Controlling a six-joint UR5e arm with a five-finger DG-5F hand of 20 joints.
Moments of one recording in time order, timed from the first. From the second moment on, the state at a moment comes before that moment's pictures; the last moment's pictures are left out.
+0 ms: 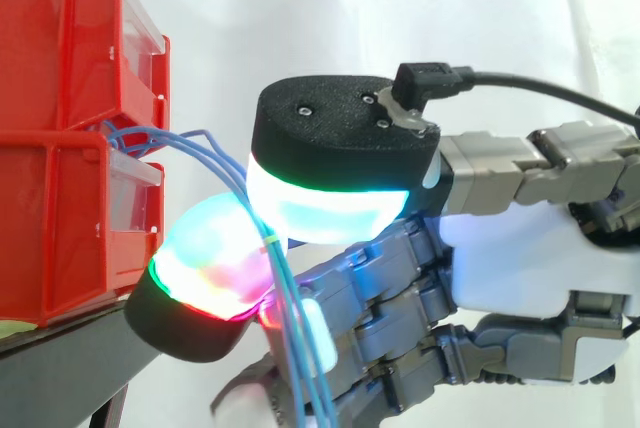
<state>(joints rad) 0.27 -2.34 -1.19 -2.65 -1.19 -0.22</state>
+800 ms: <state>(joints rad) 0.27 -2.25 -1.19 -2.95 -1.20 0.03</state>
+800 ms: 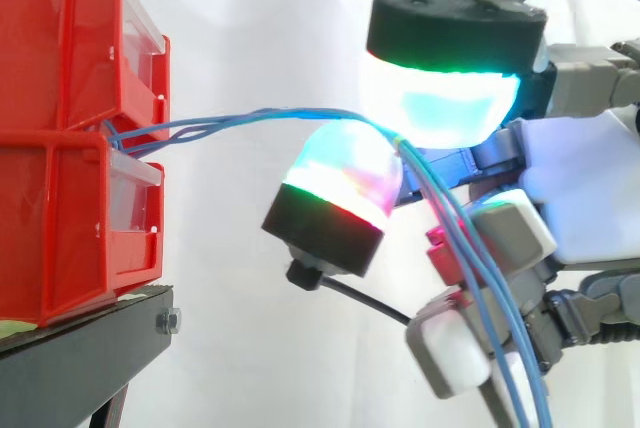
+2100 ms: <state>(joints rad) 0.27 -2.24 -1.19 -3.03 -1.20 0.11</state>
